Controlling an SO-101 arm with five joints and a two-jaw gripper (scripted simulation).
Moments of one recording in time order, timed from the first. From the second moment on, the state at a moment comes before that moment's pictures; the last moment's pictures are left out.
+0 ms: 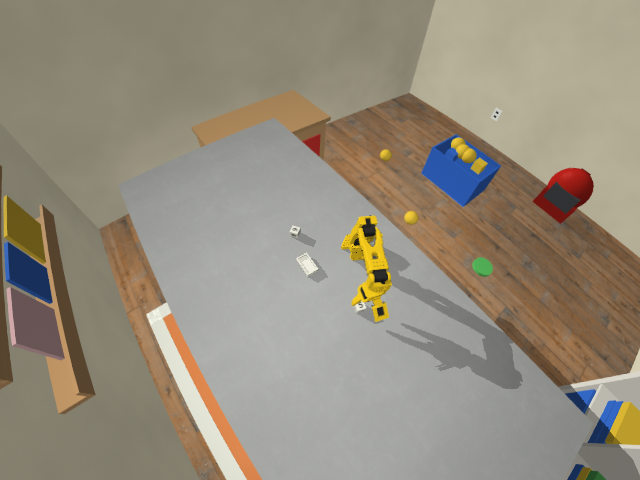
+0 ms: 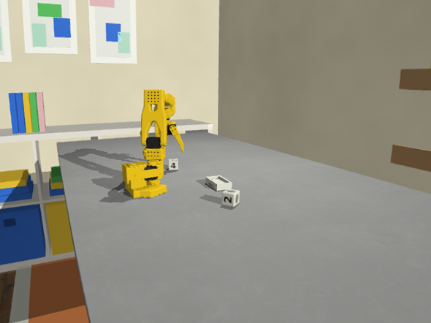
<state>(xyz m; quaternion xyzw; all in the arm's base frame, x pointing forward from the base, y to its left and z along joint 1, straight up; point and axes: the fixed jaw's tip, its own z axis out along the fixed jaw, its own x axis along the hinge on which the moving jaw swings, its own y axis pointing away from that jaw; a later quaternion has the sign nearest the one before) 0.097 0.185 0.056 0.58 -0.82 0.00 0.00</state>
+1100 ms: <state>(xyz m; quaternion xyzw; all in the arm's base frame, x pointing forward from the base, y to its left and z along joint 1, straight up) 0.099 0.189 0.040 0.58 -0.82 0.00 -0.01</state>
